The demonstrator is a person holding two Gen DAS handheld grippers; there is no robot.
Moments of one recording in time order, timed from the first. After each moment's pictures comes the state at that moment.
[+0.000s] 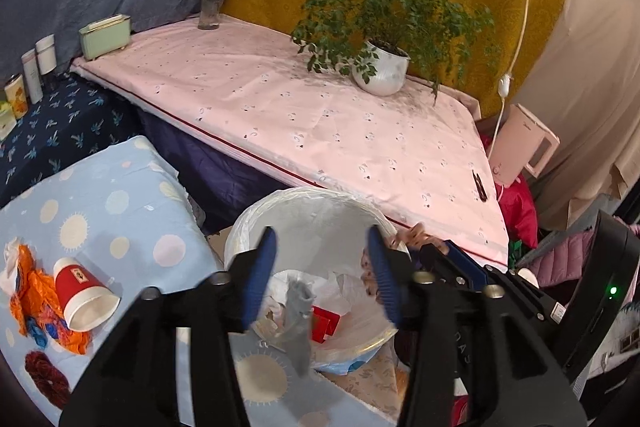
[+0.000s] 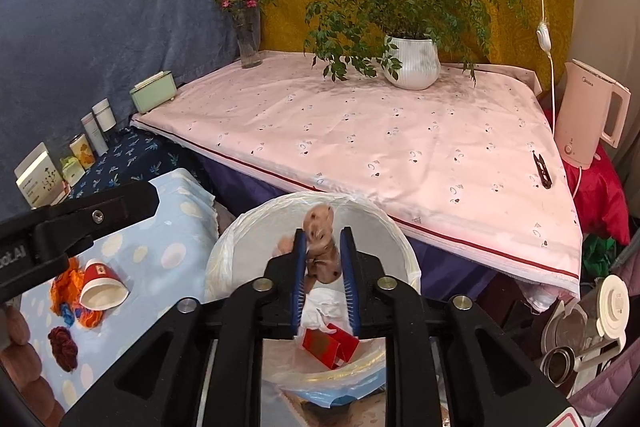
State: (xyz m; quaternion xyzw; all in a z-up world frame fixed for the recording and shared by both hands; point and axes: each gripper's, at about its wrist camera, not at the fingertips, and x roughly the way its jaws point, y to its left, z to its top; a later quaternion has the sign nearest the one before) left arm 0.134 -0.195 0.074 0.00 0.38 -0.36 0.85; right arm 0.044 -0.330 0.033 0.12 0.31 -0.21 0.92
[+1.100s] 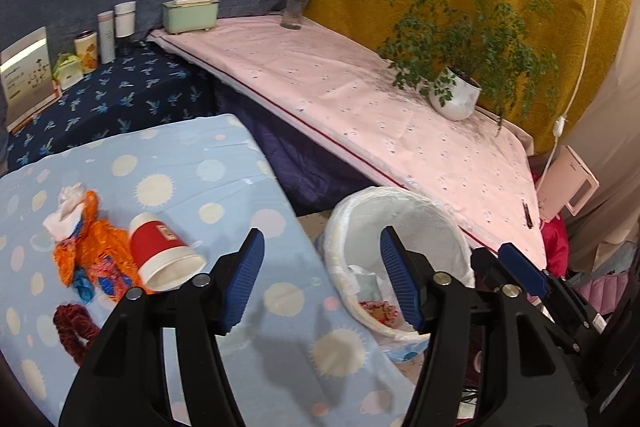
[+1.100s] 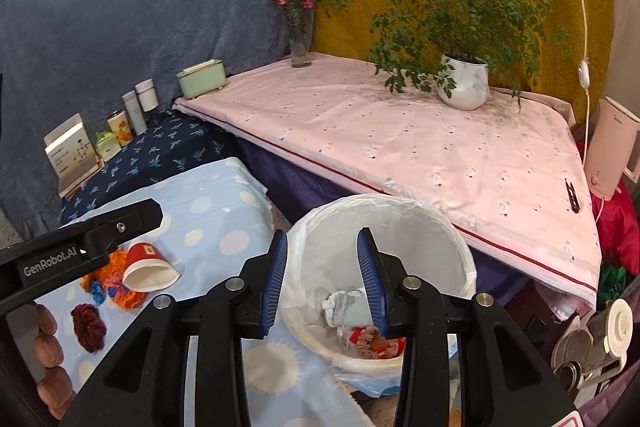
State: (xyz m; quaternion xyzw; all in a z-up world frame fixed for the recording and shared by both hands) left arm 0.143 -0.090 0.061 -0.04 0.38 -0.25 0.89; right arm 0.053 -0.250 0.049 0.08 0.31 -0.15 0.94
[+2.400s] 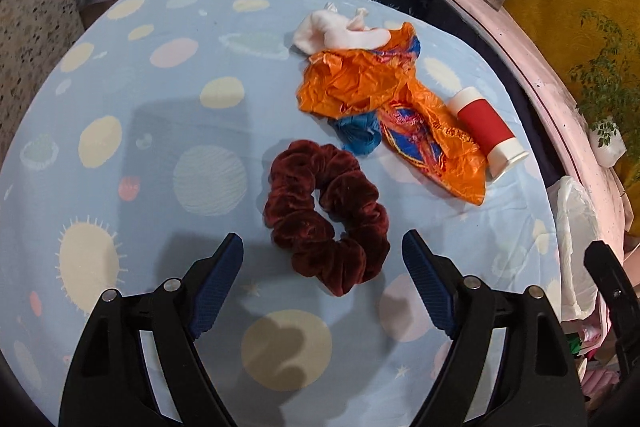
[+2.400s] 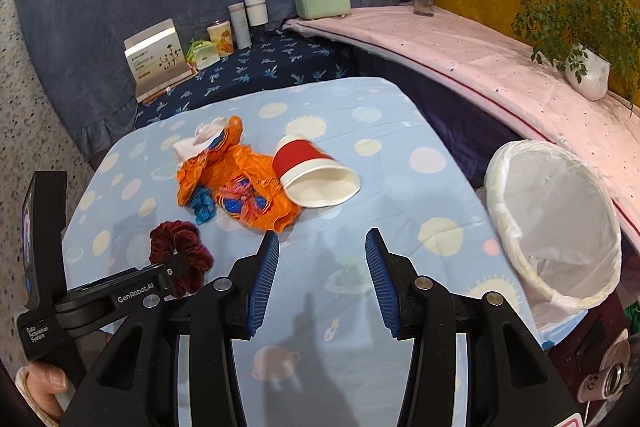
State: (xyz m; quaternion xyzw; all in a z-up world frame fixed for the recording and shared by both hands) left arm 0.138 0.144 -0.089 -0.15 0.51 -0.02 0.85; right arm 0.092 -0.060 -0.025 0.04 0.40 0.00 0.92
